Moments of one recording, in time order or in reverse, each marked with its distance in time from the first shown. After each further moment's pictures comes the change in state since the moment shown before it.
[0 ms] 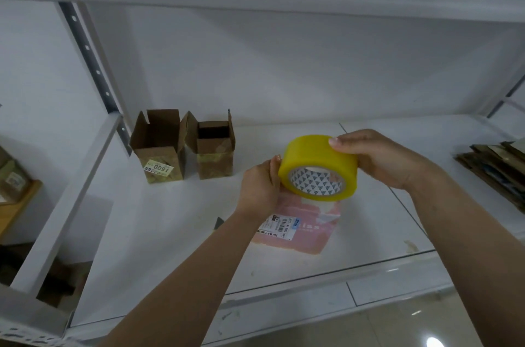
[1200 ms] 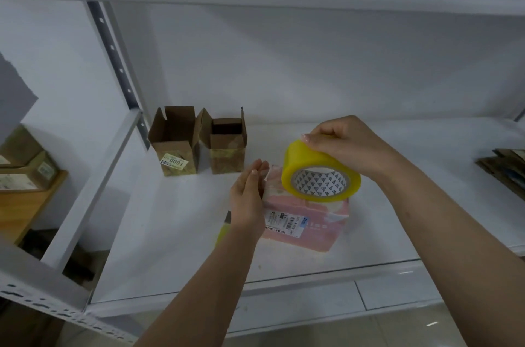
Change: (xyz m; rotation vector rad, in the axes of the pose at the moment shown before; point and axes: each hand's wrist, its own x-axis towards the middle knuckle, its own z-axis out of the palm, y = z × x) left_hand -0.027 -0.018 0.001 -0.937 0.285 -0.568; right_hand 0.011 -0.021 0.040 -0.330 0.178 -0.175
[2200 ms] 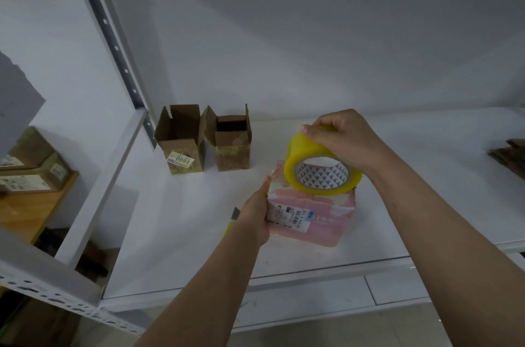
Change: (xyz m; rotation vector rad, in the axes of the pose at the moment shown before) left_hand 0.006 -0.014 -0.009 0.146 -0.102 -0.481; right_hand 0.014 0.012 0.015 -0.003 0.119 -0.020
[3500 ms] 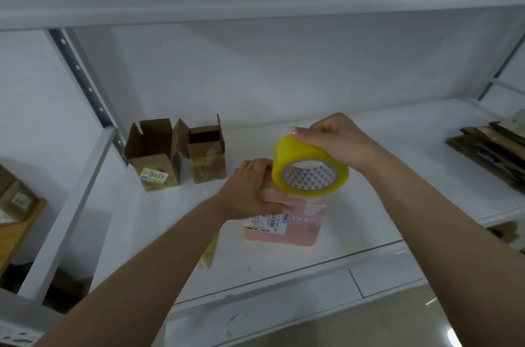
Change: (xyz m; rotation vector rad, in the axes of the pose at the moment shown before) left_hand 0.006 0.050 0.004 1.511 -0.310 0.989; right_hand -0.016 0.010 -0.034 0.121 -0.030 0.076
